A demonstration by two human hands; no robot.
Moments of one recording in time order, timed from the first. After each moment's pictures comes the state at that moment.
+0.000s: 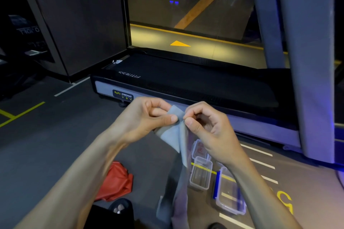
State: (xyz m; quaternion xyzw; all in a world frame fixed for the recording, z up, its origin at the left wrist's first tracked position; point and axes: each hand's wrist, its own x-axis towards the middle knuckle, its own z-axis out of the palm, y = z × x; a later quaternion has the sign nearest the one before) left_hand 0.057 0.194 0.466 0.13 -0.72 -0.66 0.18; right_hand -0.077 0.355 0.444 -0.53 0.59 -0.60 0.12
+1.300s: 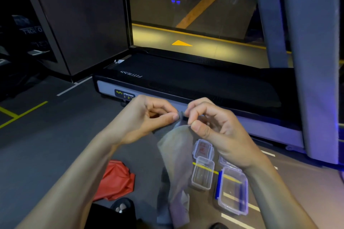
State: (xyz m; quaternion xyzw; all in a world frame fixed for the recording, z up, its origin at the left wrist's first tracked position) left_hand 0.068 0.185 0.470 0.05 -0.83 -0.52 0.19; right_hand -0.069 0.371 0.475 -0.58 0.54 -0.57 0.22
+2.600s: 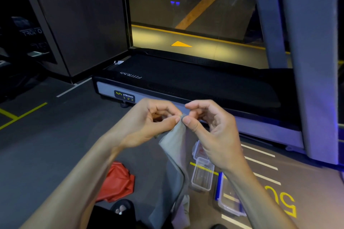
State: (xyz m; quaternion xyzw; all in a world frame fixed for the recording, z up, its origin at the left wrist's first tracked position) left_hand 0.066 0.194 0.471 0.01 -0.82 -0.55 0.18; right_hand -0.058 0.353 0.452 -0.46 0.60 -0.65 0.09
